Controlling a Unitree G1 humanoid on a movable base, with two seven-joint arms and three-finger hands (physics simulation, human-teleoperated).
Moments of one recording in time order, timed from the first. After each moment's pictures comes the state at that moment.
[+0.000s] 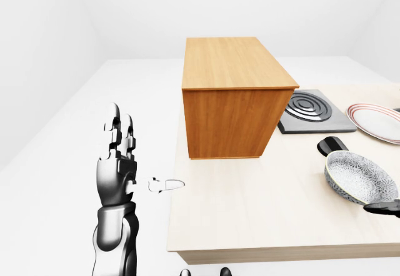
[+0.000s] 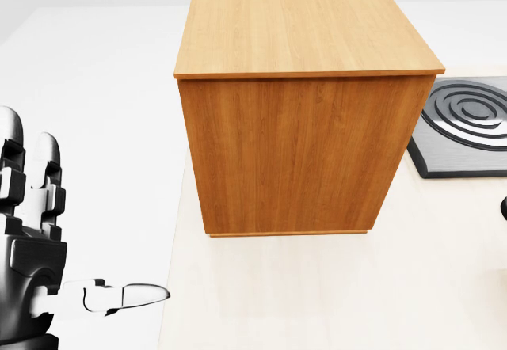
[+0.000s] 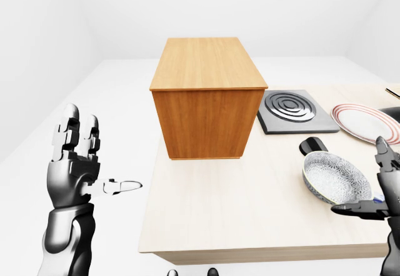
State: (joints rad) left arm 0.16 -0.01 0.04 -0.54 -0.05 -0.09 -0.02; right arm 0.10 -0.47 -0.85 0.01 -0.55 -0.09 0.37
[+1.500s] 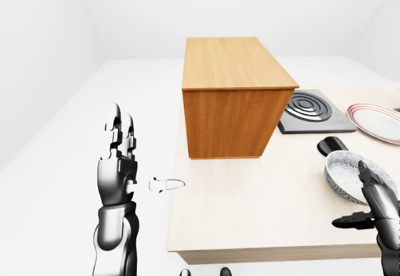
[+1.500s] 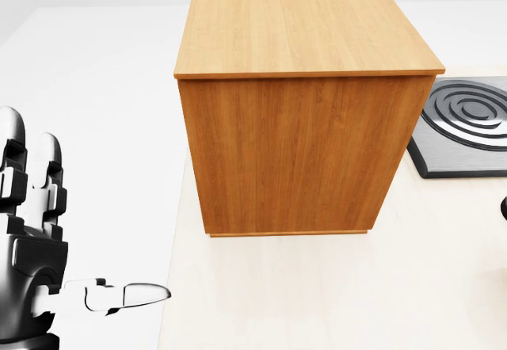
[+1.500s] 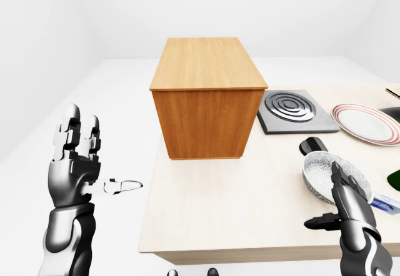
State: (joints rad) left arm 0.16 -0.01 0.04 -0.54 -0.05 -0.09 -0.02; right arm 0.13 -0.42 -0.62 0.25 -0.69 -0.09 0.16
